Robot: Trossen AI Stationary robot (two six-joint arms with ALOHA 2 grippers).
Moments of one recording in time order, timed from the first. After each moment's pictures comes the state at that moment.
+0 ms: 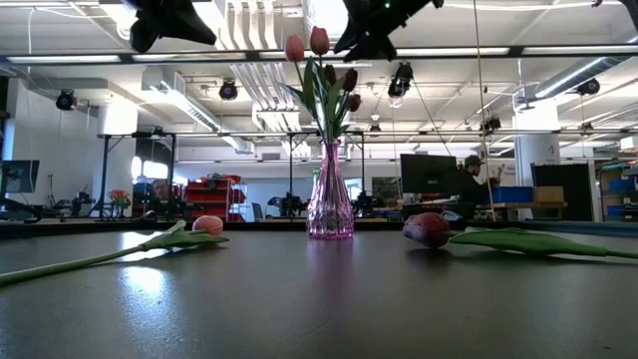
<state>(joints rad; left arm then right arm) 0.10 0.84 0.93 -0.49 -0.51 -0.45 -0.64 1.76 1.94 -0.59 -0.11 -0.01</state>
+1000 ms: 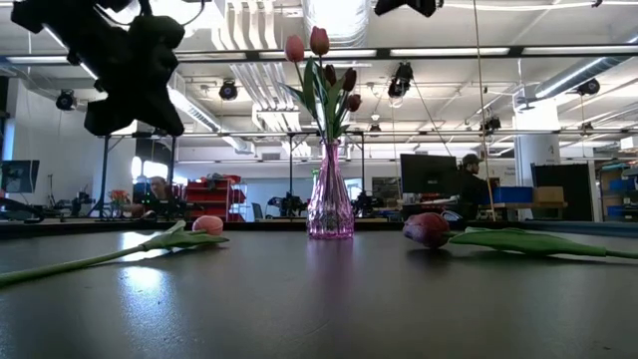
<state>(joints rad) -0.02 0.87 0.61 -0.52 -0.24 -0.97 -0.38 1.58 2.01 -1.16 -0.03 0.09</state>
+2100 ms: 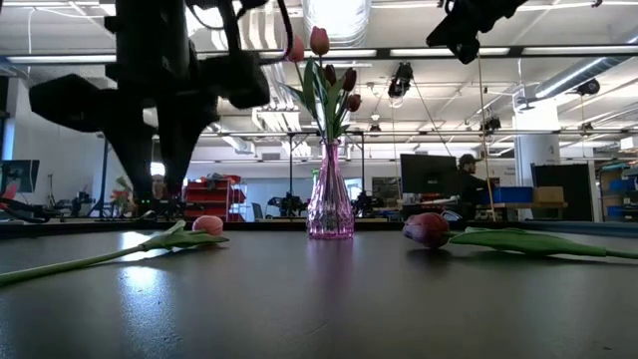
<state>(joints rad) -0.29 1.73 1.18 -0.86 0.00 -1.77 -0.62 1.07 1.17 -0.70 -0.51 -0.13</state>
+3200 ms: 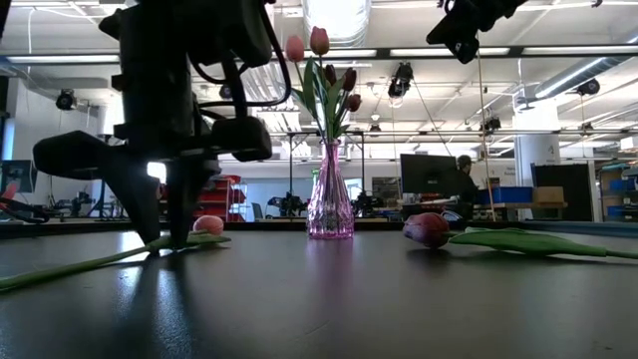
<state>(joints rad) -0.27 1.80 1.06 -0.68 -0.02 -1.83 -0.62 1.07 1.17 -0.71 -0.53 -0.13</state>
